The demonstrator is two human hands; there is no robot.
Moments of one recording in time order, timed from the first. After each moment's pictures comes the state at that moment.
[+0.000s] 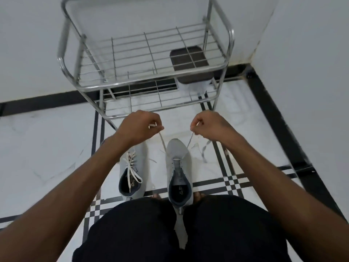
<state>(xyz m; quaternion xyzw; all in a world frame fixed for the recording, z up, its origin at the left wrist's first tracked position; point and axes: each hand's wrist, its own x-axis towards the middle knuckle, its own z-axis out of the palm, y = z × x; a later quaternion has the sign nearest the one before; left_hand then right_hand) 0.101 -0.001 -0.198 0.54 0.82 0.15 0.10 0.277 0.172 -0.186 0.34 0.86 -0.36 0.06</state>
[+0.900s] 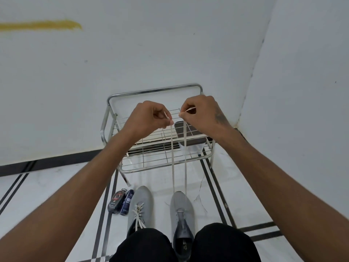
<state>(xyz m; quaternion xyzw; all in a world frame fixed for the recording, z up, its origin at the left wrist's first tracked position) 0.114 0.020 0.033 0.52 0.76 0.38 0.07 0.253 0.162 0.038 0.20 0.90 -0.26 -0.28</state>
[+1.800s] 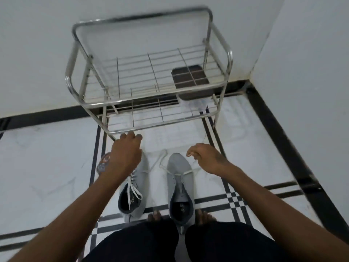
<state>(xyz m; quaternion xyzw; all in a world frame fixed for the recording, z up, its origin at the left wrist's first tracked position) 0.097 -0.028 -0.235 0.41 0.91 -0.02 0.05 0.288 0.164 -0.256 0.23 0.90 -0.35 0.09</state>
